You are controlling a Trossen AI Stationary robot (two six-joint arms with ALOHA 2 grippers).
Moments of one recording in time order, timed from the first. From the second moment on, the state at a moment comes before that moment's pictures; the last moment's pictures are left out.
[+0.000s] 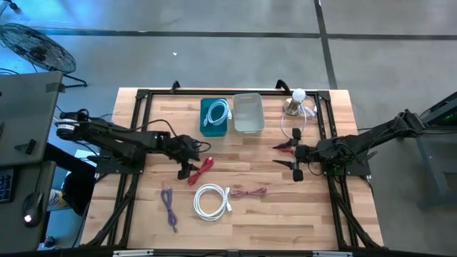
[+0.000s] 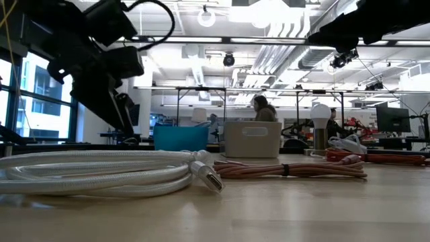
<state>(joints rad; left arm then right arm) -0.01 1.25 0.52 -0.11 0.15 -0.16 0.30 0.75 0.38 0.14 0.36 -0.09</state>
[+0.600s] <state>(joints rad) -0.01 1.30 0.52 -0.08 0.18 -0.28 0.30 0.75 0.38 0.13 0.31 -0.09</state>
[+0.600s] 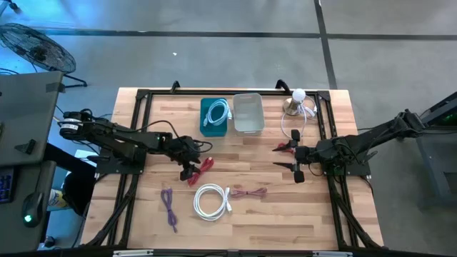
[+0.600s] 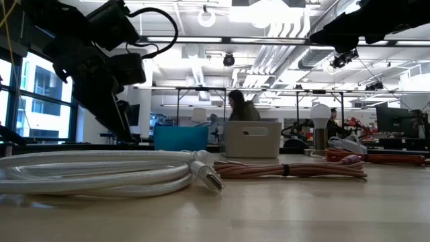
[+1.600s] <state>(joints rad) -0.01 1.44 0.52 0.01 0.23 -0.32 0.30 0.75 0.38 0.12 0.31 -0.09</state>
